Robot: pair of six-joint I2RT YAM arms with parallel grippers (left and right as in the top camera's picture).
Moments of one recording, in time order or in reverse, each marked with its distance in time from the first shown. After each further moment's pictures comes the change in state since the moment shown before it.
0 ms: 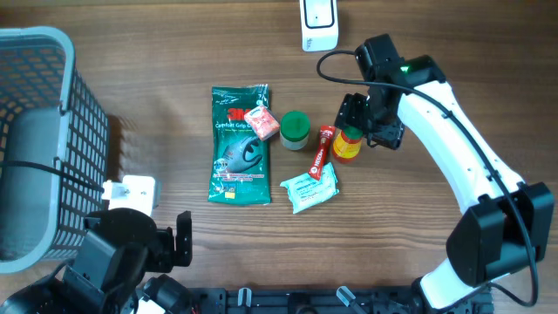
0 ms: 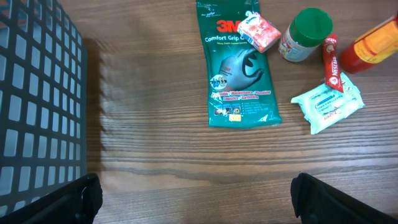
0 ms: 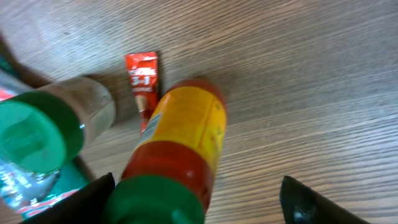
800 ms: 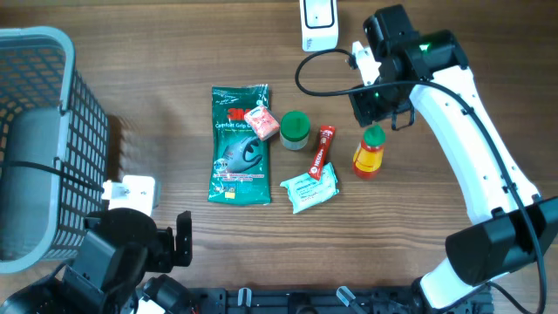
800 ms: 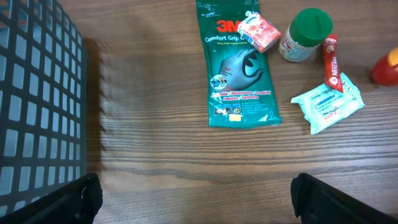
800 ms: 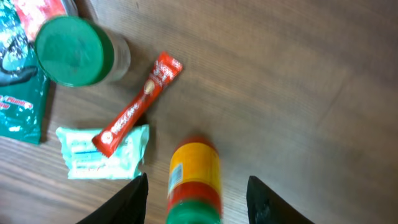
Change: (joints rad) left arm 0.000 0.000 0.000 0.000 0.000 0.000; right arm -0.002 0.005 0.266 -0.153 0.048 -0.769
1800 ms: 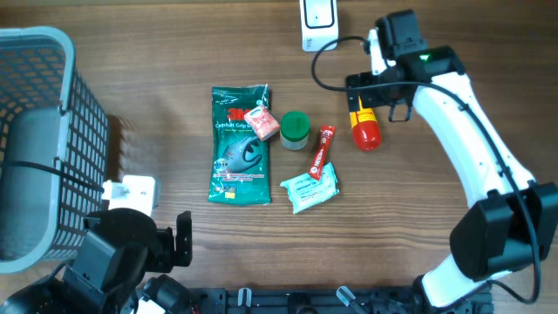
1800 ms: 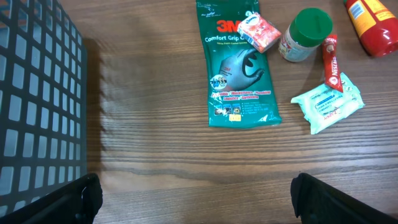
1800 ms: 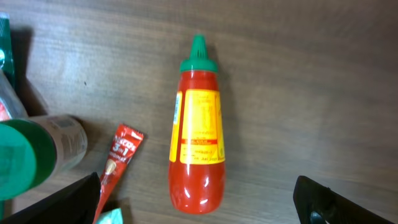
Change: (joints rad) left arm 0.000 0.000 0.000 0.000 0.000 0.000; right arm -0.103 0.015 -0.214 0.369 0.001 0.138
